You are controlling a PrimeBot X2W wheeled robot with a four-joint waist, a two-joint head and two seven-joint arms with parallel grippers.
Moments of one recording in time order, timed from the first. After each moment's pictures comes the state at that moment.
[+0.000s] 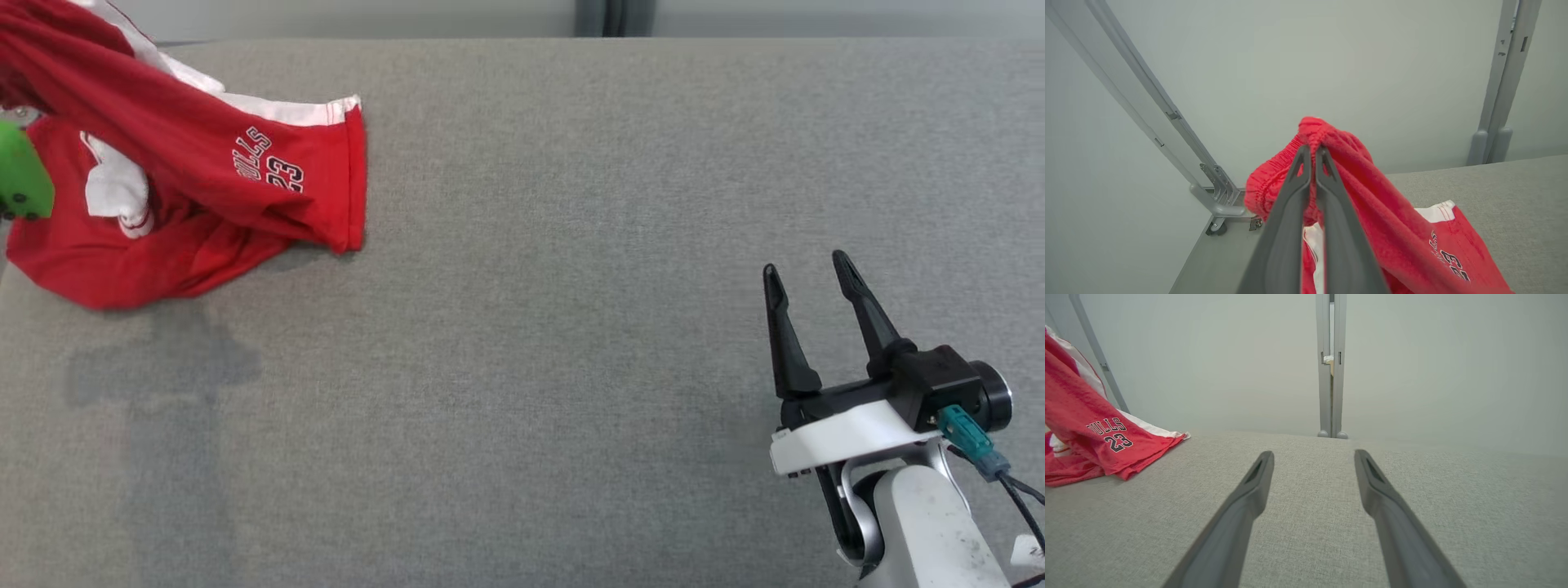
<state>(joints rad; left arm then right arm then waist) -0.97 0.51 -0.28 0.80 -0.39 -0.13 -0.05 -0.16 -0.05 0.03 0.10 0.05 0.13 -0.26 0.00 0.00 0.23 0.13</state>
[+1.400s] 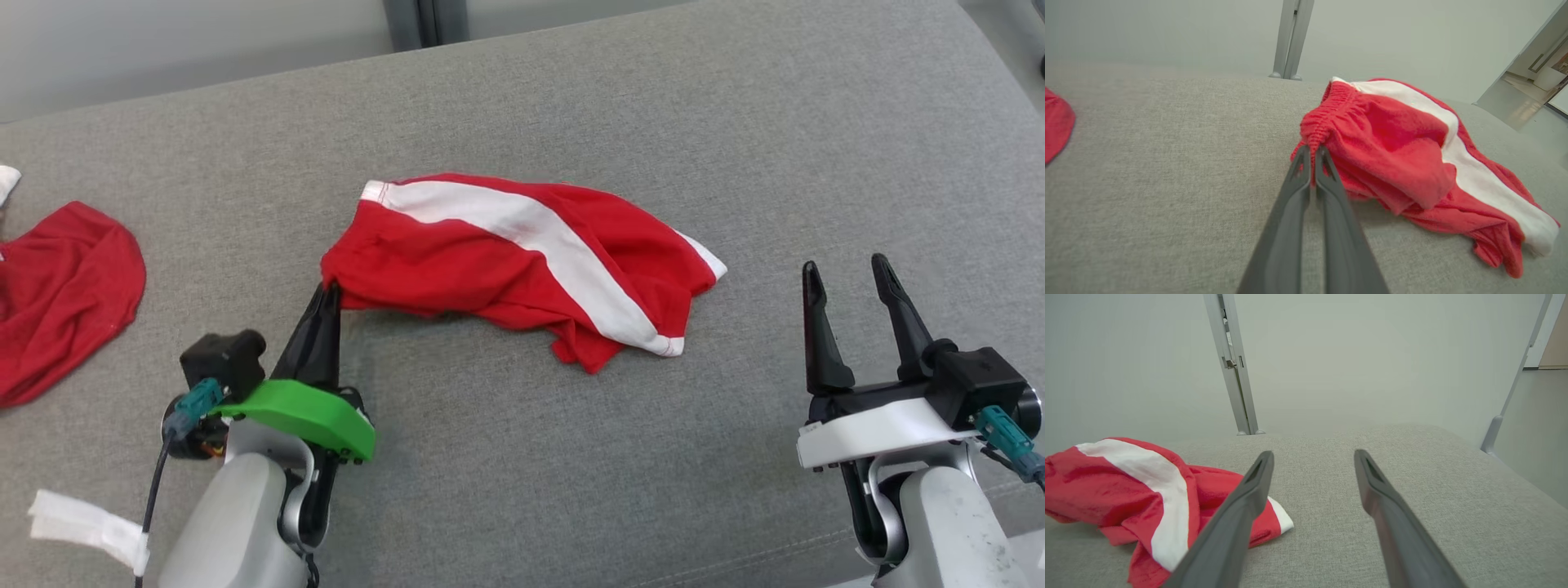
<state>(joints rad) -0.42 0.15 -0.33 0.55 -0.55 -0.08 -0.26 -0.15 -0.05 -0.03 0.10 0.10 0.13 -0.26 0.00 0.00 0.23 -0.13</state>
